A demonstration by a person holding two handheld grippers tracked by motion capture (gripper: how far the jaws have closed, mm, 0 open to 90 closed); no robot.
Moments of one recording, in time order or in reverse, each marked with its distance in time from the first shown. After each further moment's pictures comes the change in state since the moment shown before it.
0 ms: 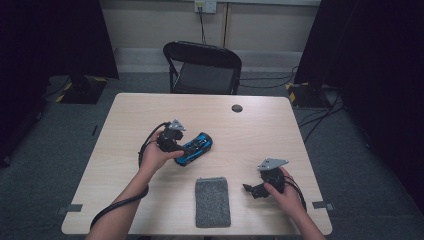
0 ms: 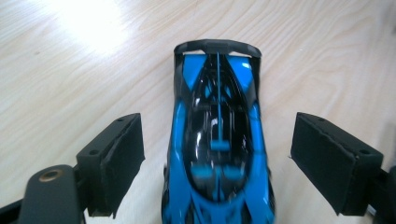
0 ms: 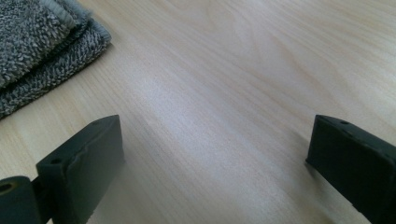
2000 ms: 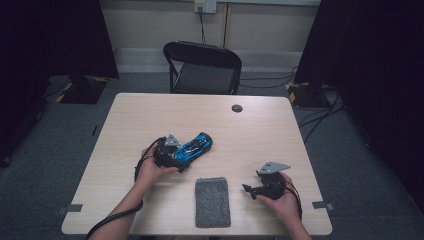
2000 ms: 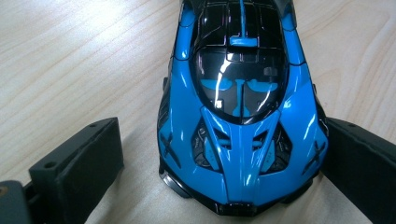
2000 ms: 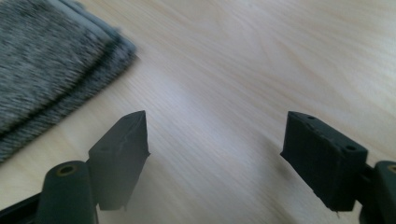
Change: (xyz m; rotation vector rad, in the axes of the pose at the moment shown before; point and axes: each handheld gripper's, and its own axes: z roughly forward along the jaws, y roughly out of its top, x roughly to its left) left arm 0.001 -0.050 0.027 0.004 0.057 0.016; right arm 0.022 0.003 -0.016 -0.016 -0.043 0.053
